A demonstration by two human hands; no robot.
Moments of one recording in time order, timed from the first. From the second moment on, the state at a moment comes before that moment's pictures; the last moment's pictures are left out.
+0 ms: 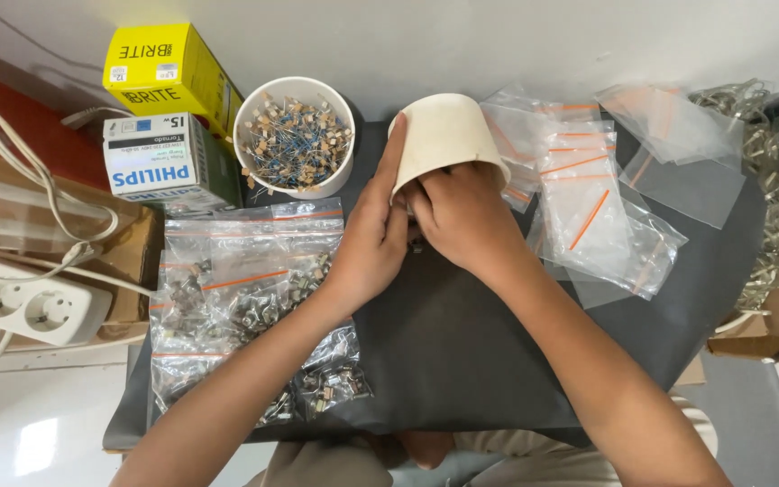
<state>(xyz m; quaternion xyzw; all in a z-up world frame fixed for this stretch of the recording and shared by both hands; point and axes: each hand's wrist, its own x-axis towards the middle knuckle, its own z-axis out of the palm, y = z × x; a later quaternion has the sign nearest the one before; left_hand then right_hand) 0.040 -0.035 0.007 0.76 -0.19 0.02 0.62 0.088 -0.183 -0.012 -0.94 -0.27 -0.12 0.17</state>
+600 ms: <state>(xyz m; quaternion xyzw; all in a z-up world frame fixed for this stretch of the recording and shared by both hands) 0.046 -0.032 -0.002 0.77 -0.20 0.06 0.60 0.066 -0.194 0.017 -0.92 -0.29 -0.05 0.27</state>
